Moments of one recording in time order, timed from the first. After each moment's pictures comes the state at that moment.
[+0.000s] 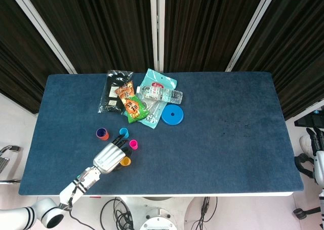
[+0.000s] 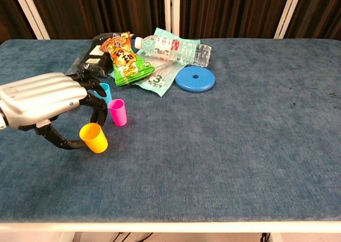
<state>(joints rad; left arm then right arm) -0.58 -1.51 0.03 -1.48 1.61 1.06 0.30 0.03 -1.05 0.12 -1.63 -1.35 1.46 0.05</state>
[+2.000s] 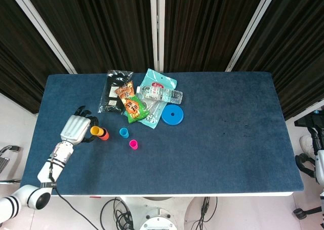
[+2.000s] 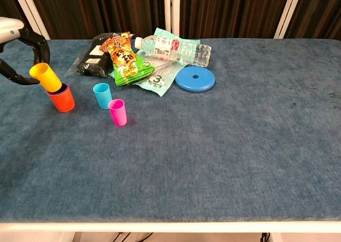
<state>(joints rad) -0.58 -1.37 -0.12 -1.41 1.30 1.02 0.15 0.03 -1.05 0.12 -1.64 -1.36 1.47 0.04</state>
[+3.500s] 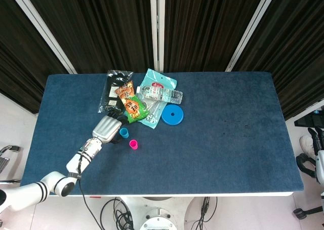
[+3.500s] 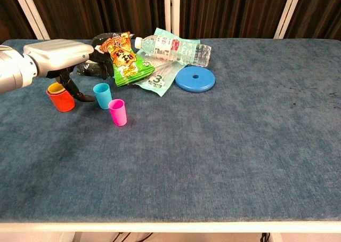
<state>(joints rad) -0.75 -1.56 -0.13 -1.27 1.33 0.87 0.15 0.03 -1.05 0.12 -1.61 -1.34 1.43 0.07</state>
